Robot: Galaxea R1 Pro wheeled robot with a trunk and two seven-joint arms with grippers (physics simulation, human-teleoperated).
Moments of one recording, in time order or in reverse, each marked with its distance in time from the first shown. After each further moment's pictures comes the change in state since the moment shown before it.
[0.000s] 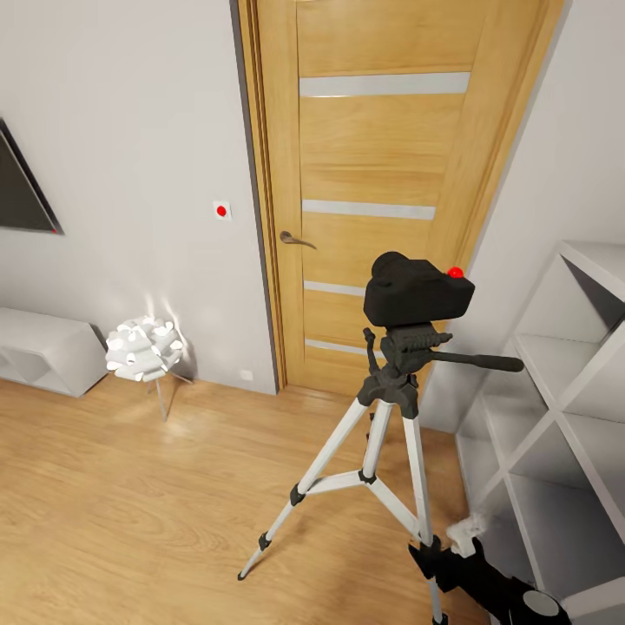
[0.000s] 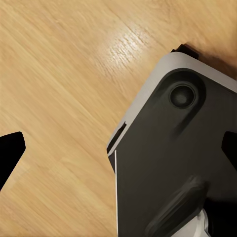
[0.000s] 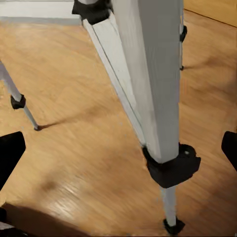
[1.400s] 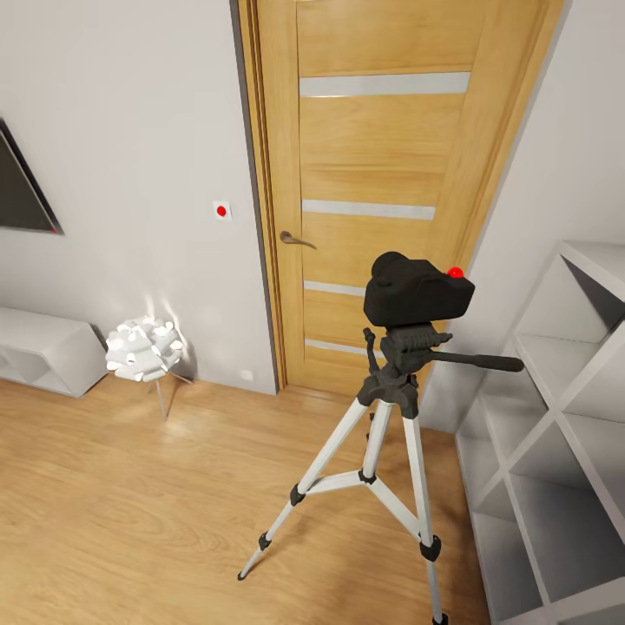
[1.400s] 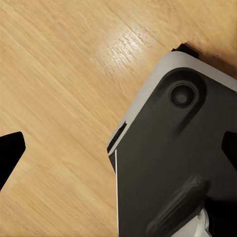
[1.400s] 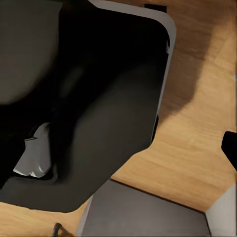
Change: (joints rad) left arm 0.000 -0.001 0.000 0.003 -0.003 0.000 -0.001; right arm 0.003 -0.189 0.007 1.117 0.068 -0.086 -0.560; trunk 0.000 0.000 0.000
